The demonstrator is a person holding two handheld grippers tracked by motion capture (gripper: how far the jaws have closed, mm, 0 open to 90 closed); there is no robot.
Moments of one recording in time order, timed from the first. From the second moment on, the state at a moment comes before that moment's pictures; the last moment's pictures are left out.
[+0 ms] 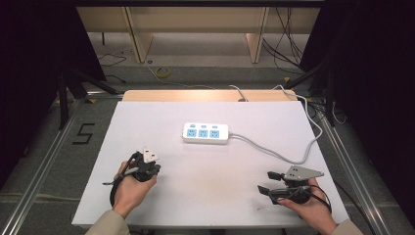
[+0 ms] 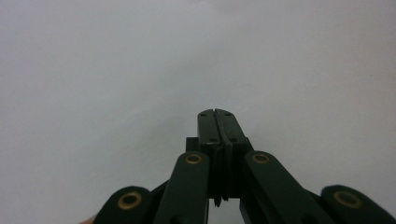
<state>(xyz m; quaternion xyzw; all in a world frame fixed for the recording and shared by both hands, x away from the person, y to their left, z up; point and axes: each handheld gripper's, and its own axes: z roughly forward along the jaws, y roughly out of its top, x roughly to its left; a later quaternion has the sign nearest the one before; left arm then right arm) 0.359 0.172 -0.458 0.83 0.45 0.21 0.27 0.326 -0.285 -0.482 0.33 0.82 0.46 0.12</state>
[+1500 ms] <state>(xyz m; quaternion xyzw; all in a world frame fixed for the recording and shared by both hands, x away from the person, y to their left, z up) 0.394 0.165 -0.443 0.83 0.45 0.21 0.26 0.327 -0.285 -0.483 0.33 0.82 0.46 0.12</state>
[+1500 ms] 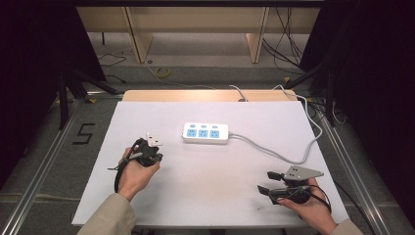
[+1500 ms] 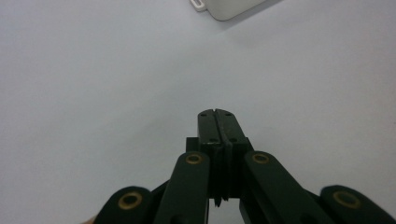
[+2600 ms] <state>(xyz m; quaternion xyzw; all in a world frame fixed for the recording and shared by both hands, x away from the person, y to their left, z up) 0.418 0.156 -0.439 0.84 0.44 0.21 0.25 0.327 -0.284 -0.483 0.33 0.82 0.46 0.12</state>
